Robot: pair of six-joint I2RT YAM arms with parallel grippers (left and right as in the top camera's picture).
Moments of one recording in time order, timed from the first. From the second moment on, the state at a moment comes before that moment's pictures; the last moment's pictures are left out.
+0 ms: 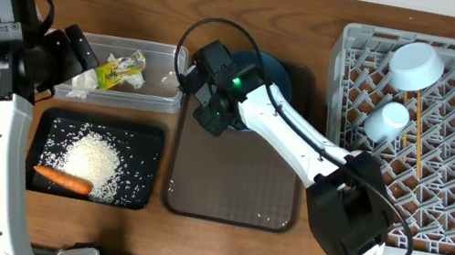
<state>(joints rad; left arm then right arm) 0.25 1.37 1.54 -1.18 -0.04 -0.40 0.76 2.17 1.78 -0.86 -0.09 -0.25</state>
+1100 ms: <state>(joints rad) 0.25 1.37 1.54 -1.18 -0.04 -0.40 0.76 2.27 1.78 -0.88 -0.03 -0.24</state>
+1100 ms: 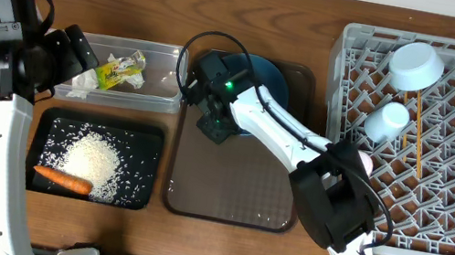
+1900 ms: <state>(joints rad) 0.25 1.37 1.54 -1.18 -0.04 -0.40 0.75 2.27 1.84 -0.92 -0.03 -0.24</state>
